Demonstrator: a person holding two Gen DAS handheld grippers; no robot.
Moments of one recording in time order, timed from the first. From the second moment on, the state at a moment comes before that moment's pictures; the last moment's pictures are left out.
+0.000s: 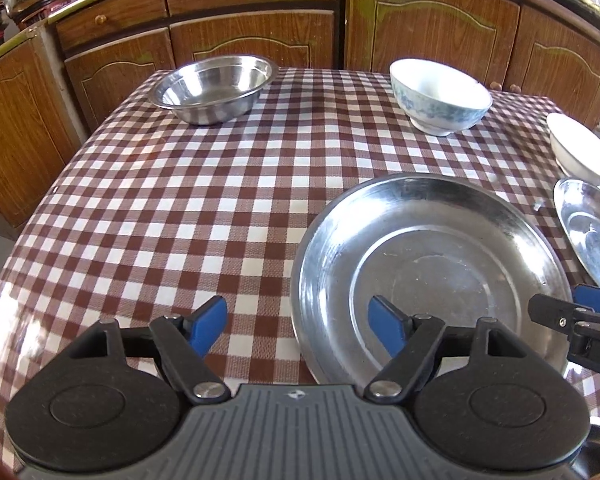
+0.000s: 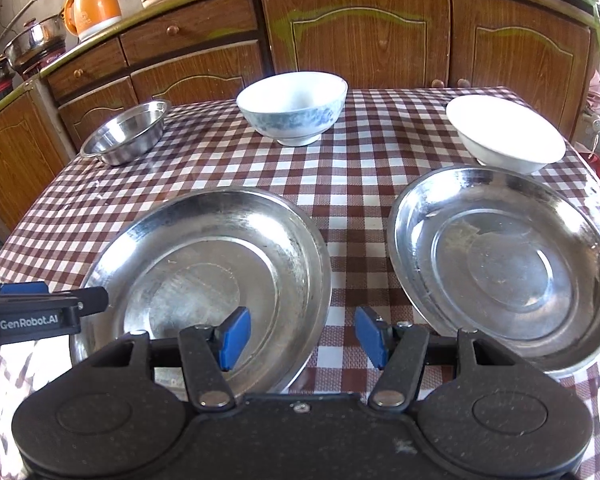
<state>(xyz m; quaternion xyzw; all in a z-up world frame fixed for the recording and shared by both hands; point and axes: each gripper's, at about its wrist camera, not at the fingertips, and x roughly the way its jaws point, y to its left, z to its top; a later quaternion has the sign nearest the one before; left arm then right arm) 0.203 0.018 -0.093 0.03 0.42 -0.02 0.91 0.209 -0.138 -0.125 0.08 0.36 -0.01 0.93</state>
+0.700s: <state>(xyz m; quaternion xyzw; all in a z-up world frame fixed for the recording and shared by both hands) 0.234 0.019 -0.110 0.01 0.42 -0.04 0.91 0.239 -0.140 -0.139 0.11 0.35 -0.01 0.93</state>
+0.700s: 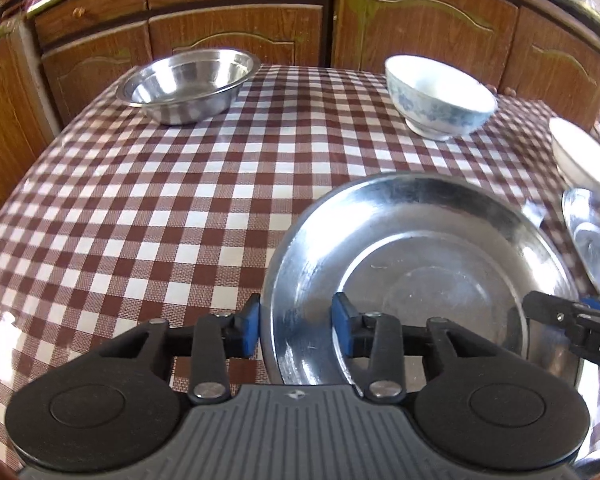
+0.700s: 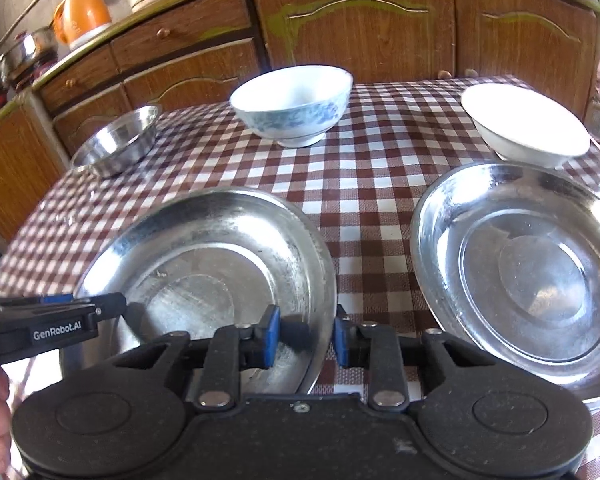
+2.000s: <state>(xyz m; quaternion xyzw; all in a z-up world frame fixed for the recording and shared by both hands) 0.197 0.026 -0.030 0.01 0.34 -0.04 0.94 0.202 -0.140 -0.055 0.11 0.24 -0.01 0.96</state>
